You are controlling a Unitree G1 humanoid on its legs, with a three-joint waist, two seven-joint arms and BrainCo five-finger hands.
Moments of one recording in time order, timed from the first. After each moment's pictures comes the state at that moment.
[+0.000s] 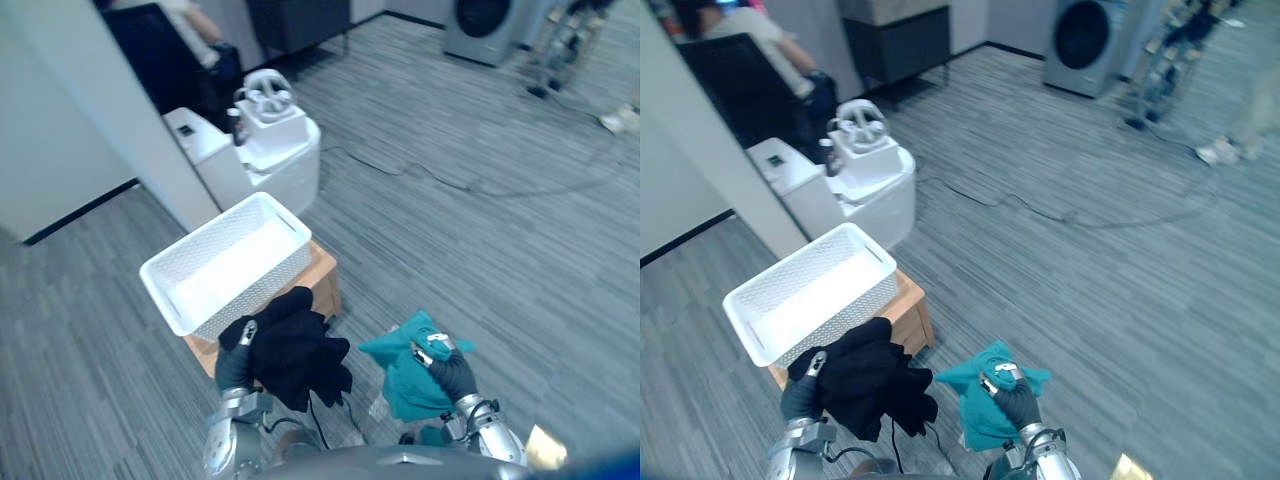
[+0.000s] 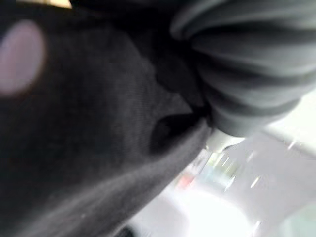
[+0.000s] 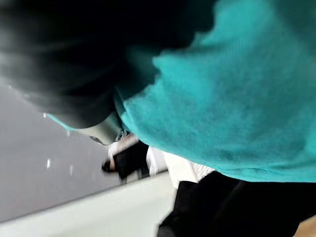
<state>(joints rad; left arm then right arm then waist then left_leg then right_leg) 0.44 -0.03 0.05 0.20 -0.66 -0.41 -0.20 0.41 -0.06 0.14 0.19 0.19 -0.41 0.33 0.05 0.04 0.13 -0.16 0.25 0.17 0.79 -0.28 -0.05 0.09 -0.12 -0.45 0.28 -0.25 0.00</state>
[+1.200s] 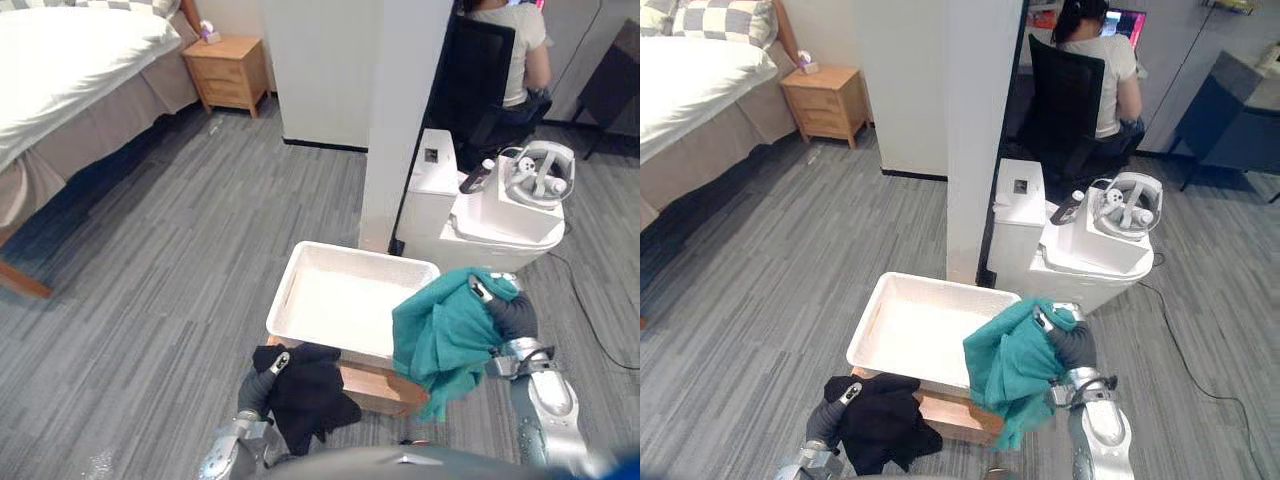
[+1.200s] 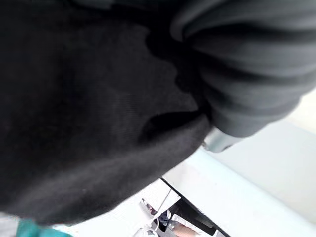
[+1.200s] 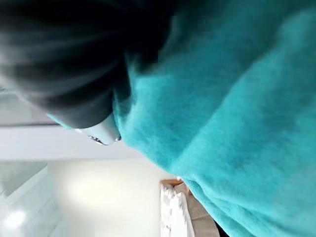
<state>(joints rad) 0.41 0.06 0.01 0.36 -0.52 -0.23 -0.39 0.25 -0.13 -0.09 -0.14 0.26 -0.24 0.25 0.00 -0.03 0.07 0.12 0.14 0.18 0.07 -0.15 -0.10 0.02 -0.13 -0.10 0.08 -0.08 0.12</state>
